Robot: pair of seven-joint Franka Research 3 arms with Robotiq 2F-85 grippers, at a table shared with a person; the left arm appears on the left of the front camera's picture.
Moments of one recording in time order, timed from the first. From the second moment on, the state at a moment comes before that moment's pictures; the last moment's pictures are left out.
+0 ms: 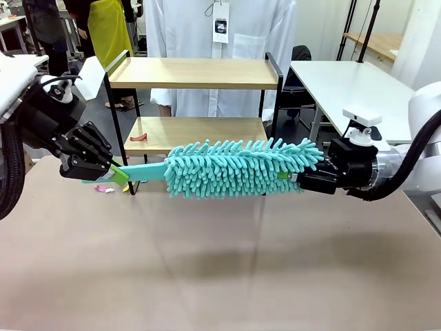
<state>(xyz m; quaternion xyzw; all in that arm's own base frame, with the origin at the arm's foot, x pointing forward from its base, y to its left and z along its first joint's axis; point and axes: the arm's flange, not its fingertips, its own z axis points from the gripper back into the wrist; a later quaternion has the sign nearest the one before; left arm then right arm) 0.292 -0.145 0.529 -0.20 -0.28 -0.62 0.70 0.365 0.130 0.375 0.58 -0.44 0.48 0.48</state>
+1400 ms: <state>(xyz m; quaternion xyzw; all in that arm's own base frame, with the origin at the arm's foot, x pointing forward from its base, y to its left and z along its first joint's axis) 0.295 0.015 0.561 -0.34 -0.41 -0.50 0.68 0.365 0.130 0.373 0.58 -0.44 0.48 0.48</state>
